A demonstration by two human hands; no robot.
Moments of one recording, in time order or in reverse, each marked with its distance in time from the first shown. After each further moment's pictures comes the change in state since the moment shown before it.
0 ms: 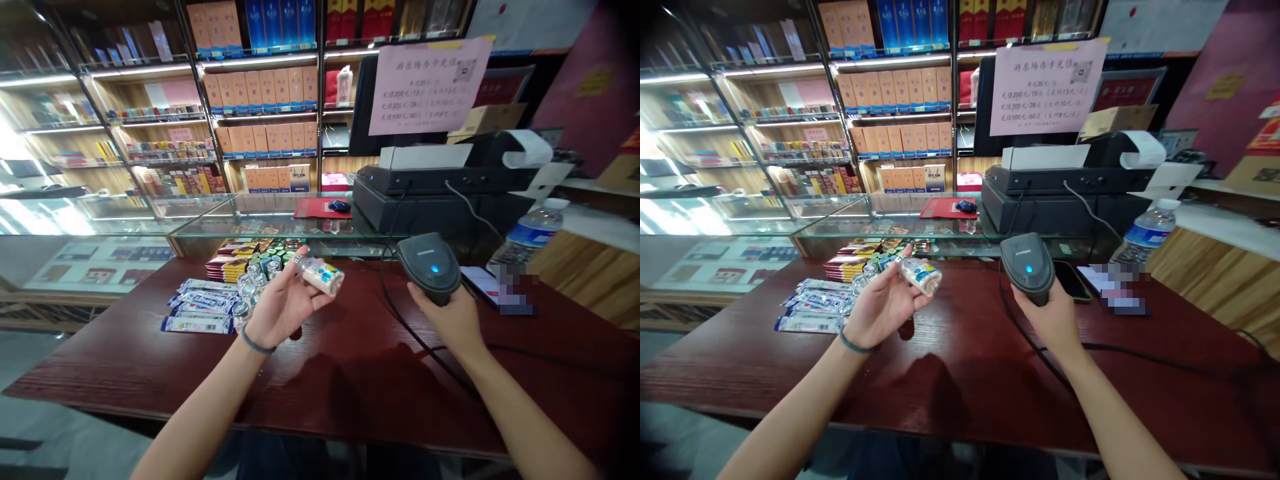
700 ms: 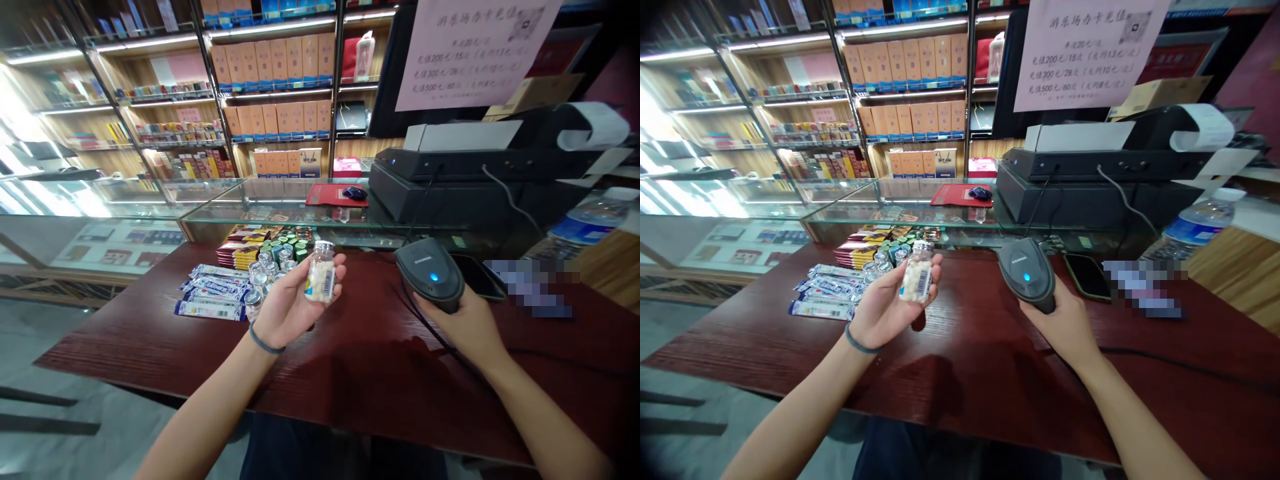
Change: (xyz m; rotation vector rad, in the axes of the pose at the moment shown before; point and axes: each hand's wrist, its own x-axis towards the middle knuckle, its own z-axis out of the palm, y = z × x) left_hand -0.013 0.007 -0.002 -0.287 0.050 -0.136; right_hand -0.017 0.009 0.006 -0.053 -0.220 0.054
